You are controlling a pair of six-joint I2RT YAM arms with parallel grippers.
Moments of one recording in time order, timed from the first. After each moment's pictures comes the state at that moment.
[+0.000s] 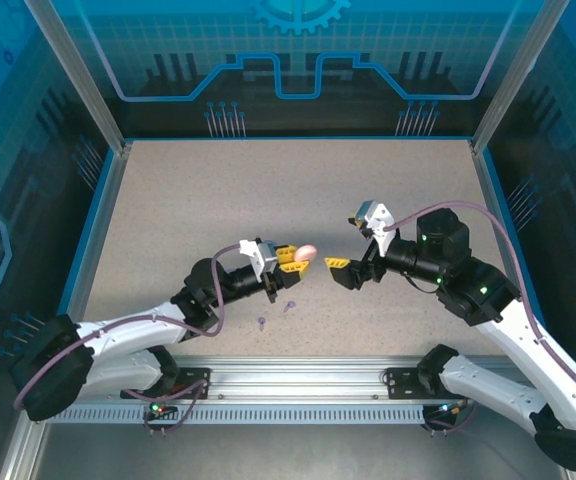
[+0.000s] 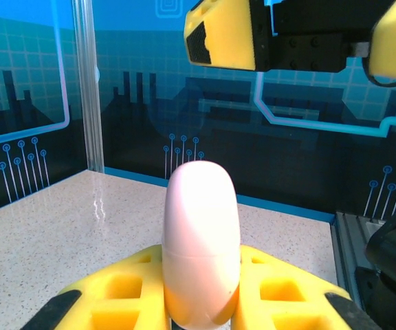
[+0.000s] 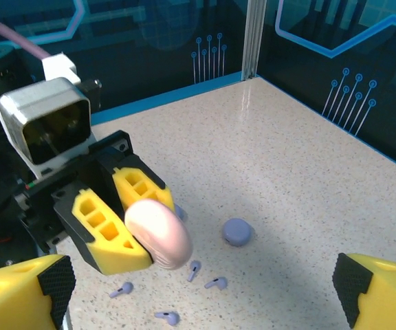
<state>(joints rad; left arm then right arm) -0.81 1.12 0.40 0.85 0.32 -0.08 0.65 0.82 1.03 -0.56 -0.34 -0.14</state>
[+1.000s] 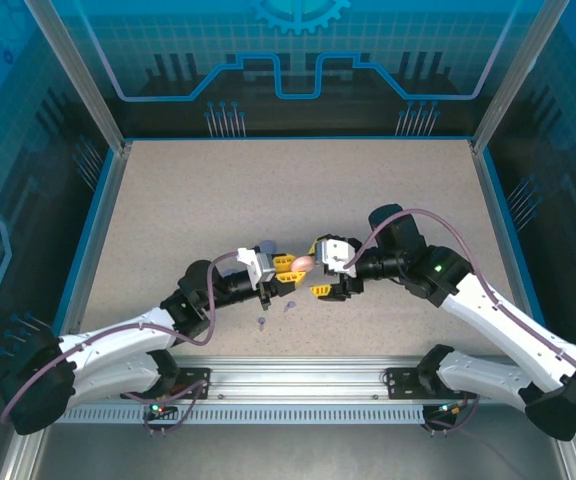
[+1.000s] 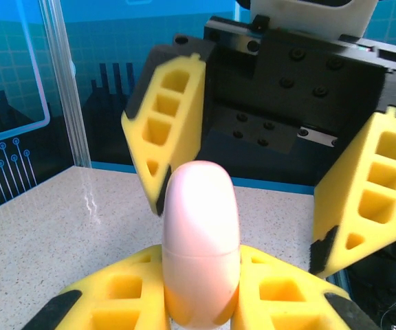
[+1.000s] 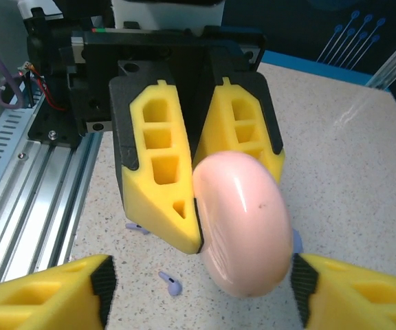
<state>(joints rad) -0.81 1.01 0.40 0.70 0.39 0.00 0.71 1.02 0.99 -0.58 -0.58 -0.66</state>
